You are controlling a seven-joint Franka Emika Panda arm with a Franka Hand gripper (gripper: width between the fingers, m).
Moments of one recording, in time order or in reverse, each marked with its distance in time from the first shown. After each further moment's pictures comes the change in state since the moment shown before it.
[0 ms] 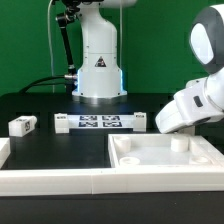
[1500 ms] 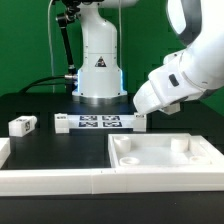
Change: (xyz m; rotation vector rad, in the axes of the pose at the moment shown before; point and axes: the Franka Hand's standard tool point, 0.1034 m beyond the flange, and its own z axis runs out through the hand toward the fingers) arm -0.046 0.045 -0.044 0.075 -0.045 -0.104
